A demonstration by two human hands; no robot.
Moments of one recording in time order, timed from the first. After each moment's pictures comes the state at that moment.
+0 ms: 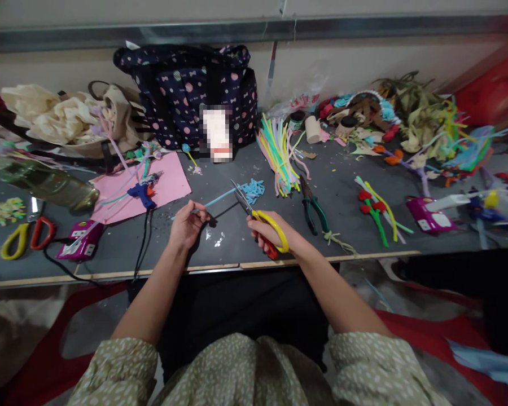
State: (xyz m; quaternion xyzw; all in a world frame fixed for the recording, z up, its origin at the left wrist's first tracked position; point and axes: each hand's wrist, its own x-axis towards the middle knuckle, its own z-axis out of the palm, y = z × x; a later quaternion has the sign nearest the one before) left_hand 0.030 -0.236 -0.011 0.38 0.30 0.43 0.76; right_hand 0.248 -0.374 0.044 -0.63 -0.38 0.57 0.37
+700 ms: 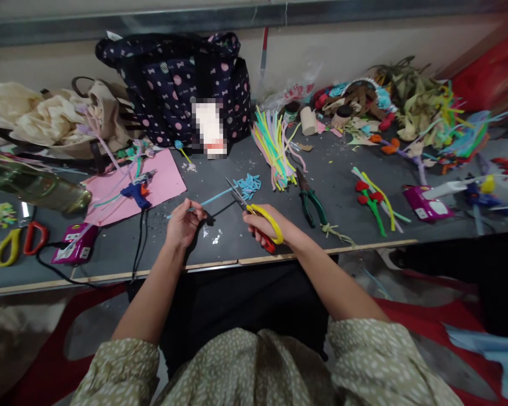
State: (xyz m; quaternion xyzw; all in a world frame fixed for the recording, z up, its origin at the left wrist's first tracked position) left_hand 0.031 -0.235 -0.010 0.40 0.32 0.42 0.75; right_hand 0.244 -0.368 0.053 -0.65 -0.36 0.57 0.35
